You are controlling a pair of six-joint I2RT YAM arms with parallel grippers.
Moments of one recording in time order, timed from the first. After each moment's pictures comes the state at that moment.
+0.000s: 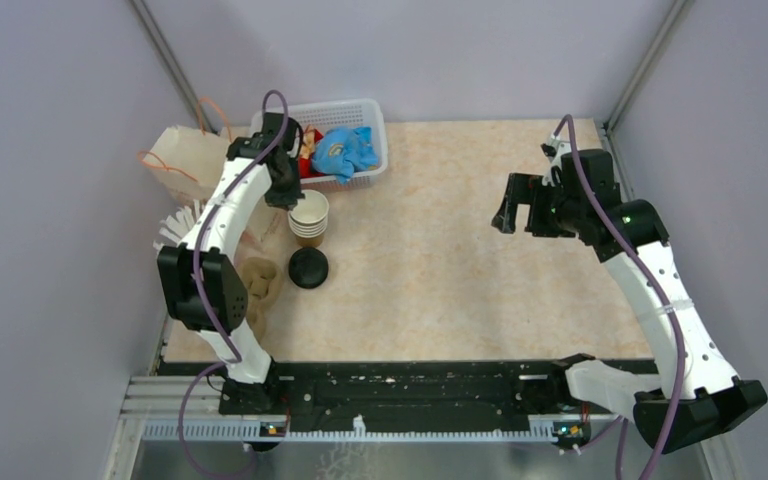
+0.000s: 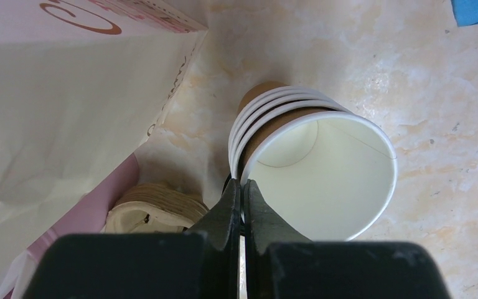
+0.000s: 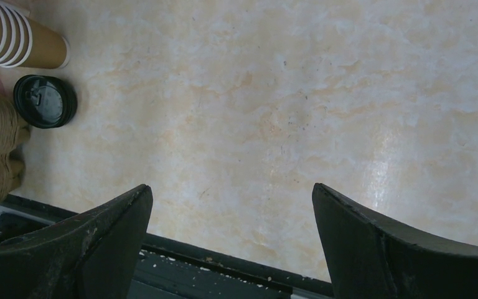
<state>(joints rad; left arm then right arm) -0.17 1.72 1.64 -1.03 -0.18 -0.26 0.29 1.10 1.33 -0.97 -0.09 0.32</state>
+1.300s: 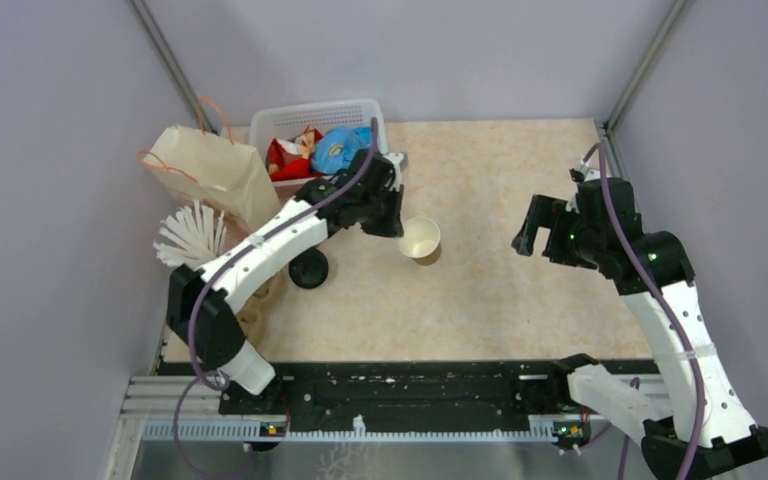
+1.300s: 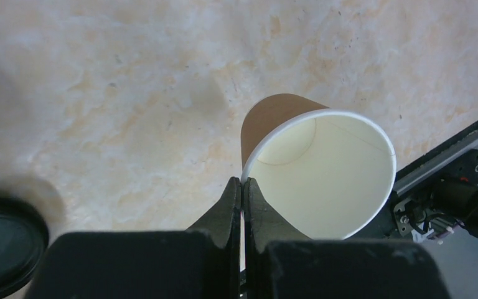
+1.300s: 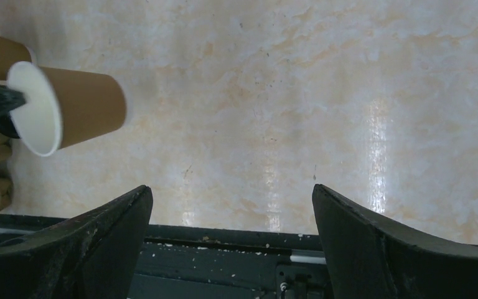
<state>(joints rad) -0.66 1.55 1.48 -0.75 0.10 -0.42 0.29 0.95 1.27 -1.11 0.03 0.44</state>
